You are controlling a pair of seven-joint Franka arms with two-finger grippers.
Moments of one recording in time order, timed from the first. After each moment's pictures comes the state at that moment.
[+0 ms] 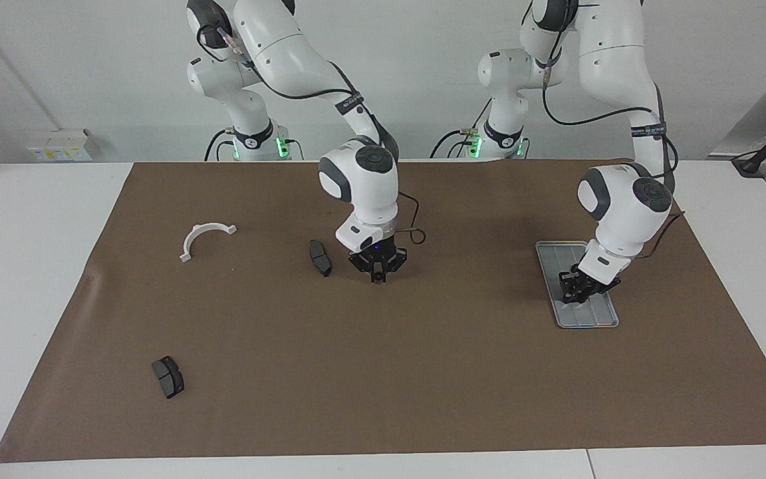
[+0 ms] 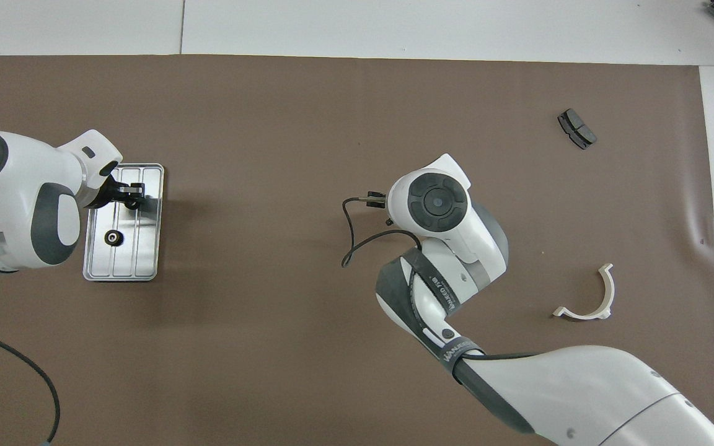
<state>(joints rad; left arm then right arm) -0.01 0.33 0.00 -1.96 -0.06 2.36 0.09 0.36 0.42 0.10 -1.82 -0.18 2.42 0.73</state>
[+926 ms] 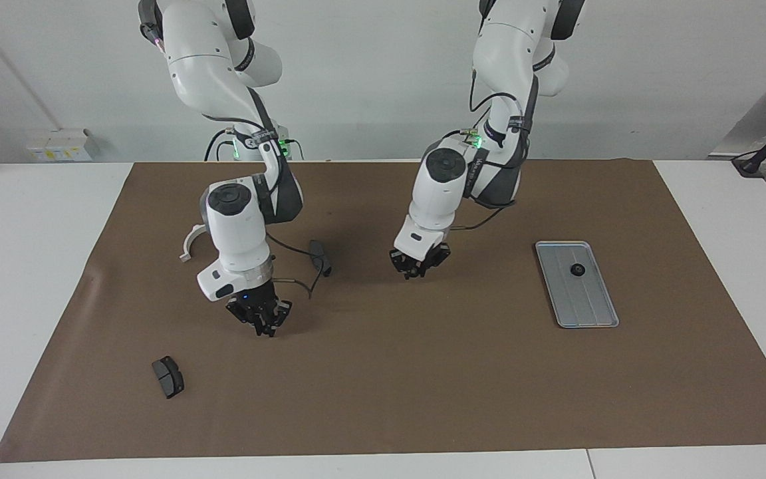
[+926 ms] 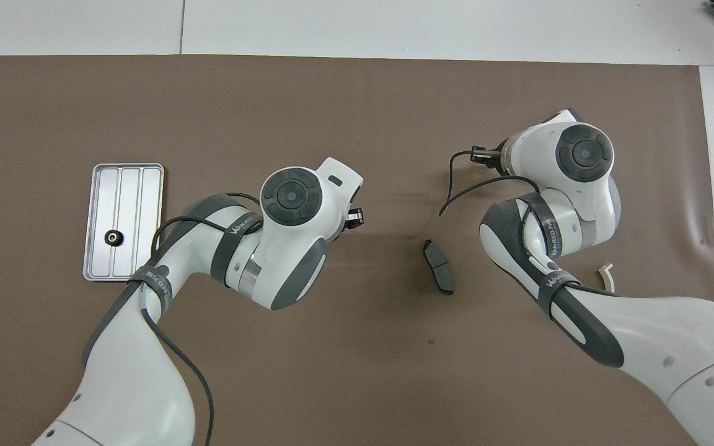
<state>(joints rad) -0.64 0.40 -0.02 -1.80 -0.06 2.29 -0.72 0.08 0.46 0.10 -1.83 -0.18 2.56 0.48</state>
